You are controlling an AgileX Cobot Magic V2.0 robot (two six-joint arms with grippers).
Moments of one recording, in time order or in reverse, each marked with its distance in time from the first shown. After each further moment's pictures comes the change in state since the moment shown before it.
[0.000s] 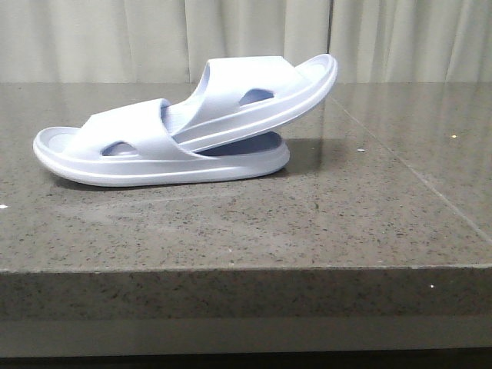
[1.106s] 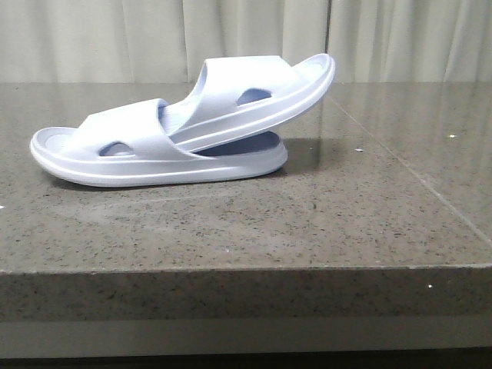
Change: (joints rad) left arm 0.000 0.150 -0.452 -0.277 0.218 0.248; right arm 0.000 0.000 0.000 -0.002 0.000 0.000
